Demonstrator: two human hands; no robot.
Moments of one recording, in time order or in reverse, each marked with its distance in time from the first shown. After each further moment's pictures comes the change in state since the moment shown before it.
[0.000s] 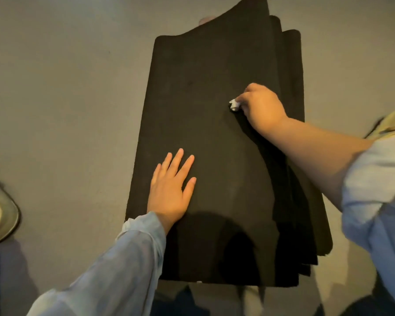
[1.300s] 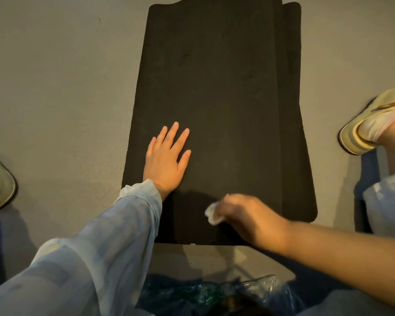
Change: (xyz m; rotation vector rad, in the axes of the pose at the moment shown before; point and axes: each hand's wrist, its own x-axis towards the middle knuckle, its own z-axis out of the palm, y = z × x) left_hand -0.001 0.007 -0.008 0.033 -0.042 -0.019; right_hand -0.224 -0.063 0.002 0.527 -0.516 -0.469
